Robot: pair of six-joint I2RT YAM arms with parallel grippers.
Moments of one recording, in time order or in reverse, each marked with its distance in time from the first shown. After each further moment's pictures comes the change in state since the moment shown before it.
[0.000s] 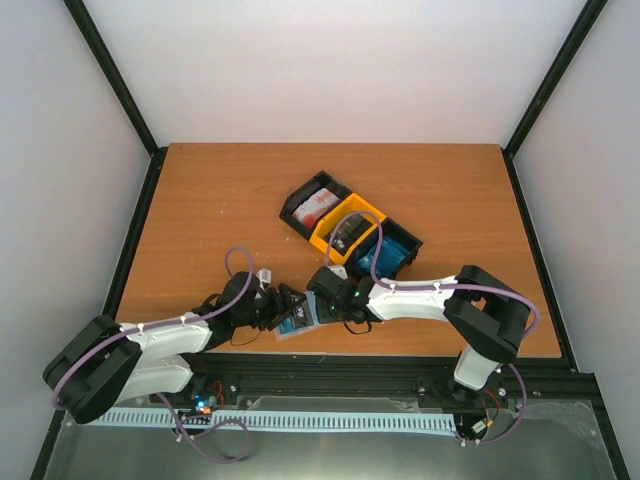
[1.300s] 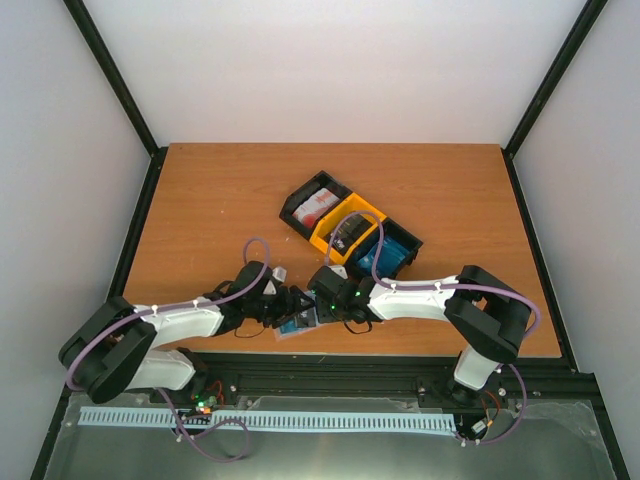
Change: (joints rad) left arm -0.001 0.124 0.150 -0.184 0.112 0.169; right arm -0.006 -0.004 -0.005 0.014 -0.017 0.000
